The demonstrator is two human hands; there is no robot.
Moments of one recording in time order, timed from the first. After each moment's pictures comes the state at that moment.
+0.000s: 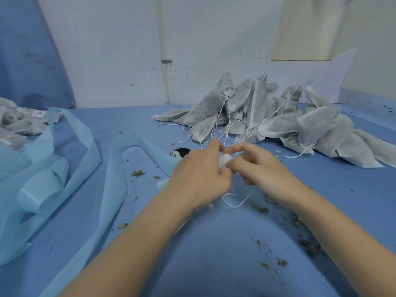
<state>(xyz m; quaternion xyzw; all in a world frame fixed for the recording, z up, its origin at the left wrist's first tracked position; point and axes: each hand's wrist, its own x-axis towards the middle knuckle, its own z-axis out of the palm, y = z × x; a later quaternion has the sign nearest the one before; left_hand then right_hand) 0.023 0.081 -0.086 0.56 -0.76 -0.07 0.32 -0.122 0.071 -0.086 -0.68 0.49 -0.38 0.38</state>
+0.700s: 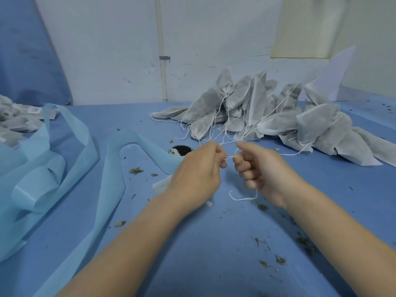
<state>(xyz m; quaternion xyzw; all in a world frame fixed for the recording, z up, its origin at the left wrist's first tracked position) 0.025 0.076 -0.100 0.51 -0.76 -0.14 0.38 -0.120 0.065 -0.087 -0.49 0.52 -0.42 0.56</state>
